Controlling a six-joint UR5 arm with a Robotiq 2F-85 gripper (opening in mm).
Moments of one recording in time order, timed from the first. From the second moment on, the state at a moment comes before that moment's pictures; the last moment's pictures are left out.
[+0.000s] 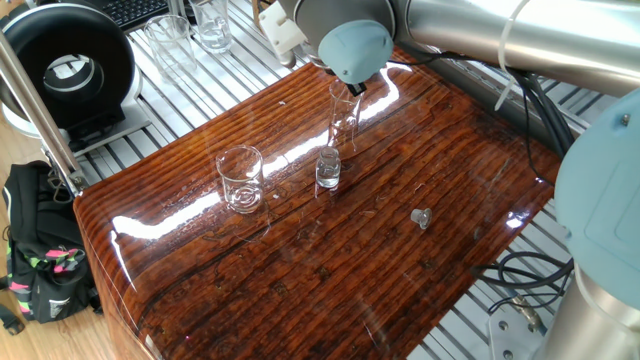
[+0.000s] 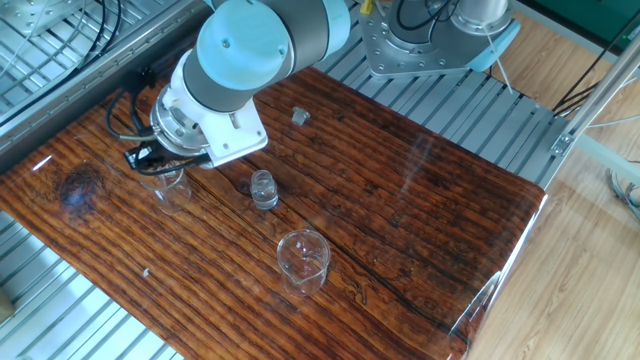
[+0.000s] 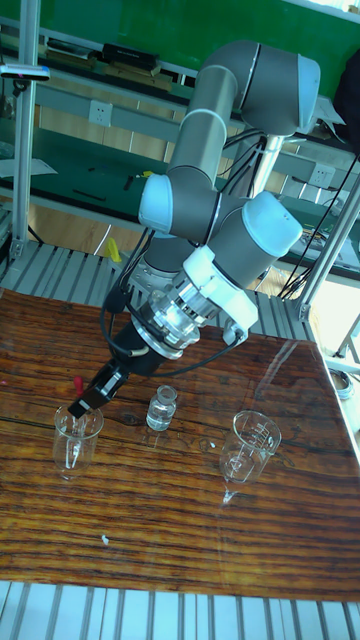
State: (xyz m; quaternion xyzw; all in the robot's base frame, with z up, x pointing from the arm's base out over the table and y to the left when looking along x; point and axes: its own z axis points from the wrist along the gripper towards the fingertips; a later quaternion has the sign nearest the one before) arm 0.613 -0.117 0.096 0.58 -0.77 0.26 0.09
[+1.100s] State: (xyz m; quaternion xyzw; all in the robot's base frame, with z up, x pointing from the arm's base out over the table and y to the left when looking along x) arm 0.611 -0.117 0.097 0.58 -0.77 0.25 0.09
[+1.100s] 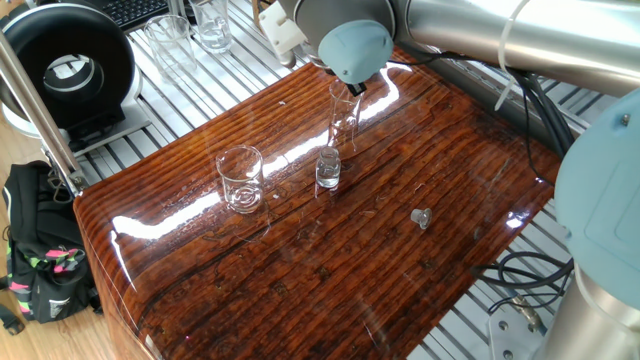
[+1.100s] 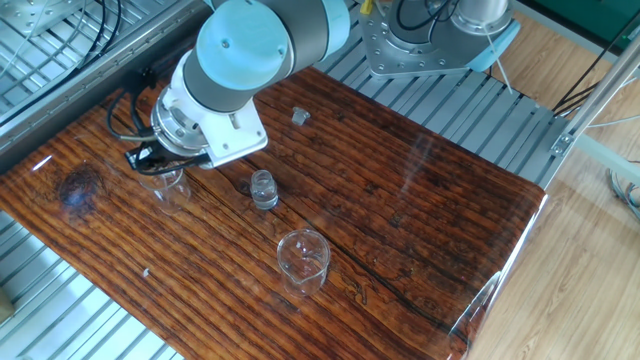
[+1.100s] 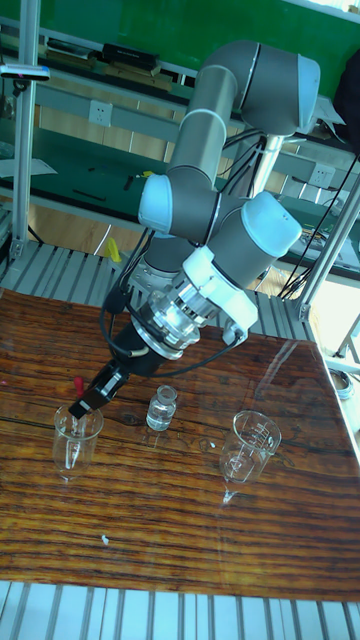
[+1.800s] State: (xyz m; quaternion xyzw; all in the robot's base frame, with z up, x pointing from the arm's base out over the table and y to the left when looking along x) arm 0.604 -0.122 0.098 0.58 -0.77 0.25 0.10
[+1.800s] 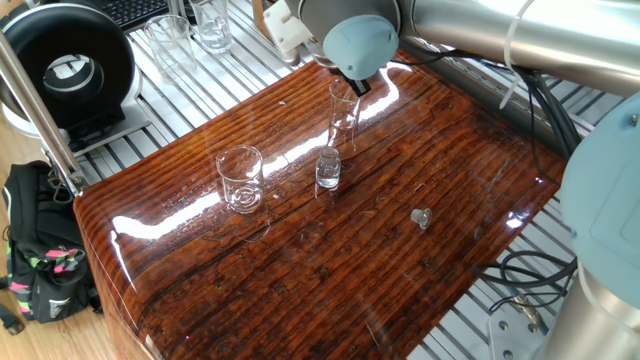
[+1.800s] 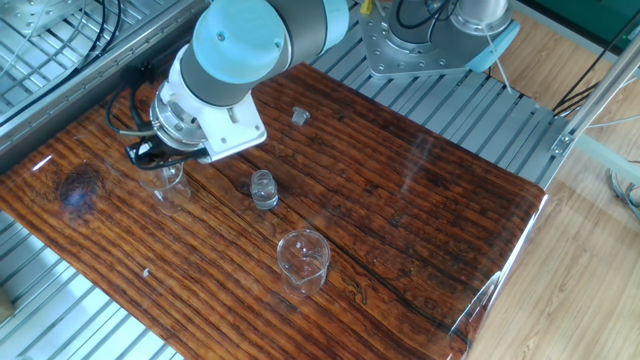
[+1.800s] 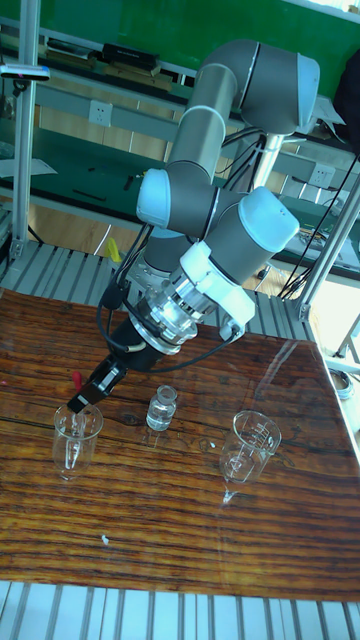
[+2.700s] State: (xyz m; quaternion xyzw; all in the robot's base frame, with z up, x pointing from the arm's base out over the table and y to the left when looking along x) arm 0.603 -0.125 0.092 0.57 -0.78 0.25 0.08
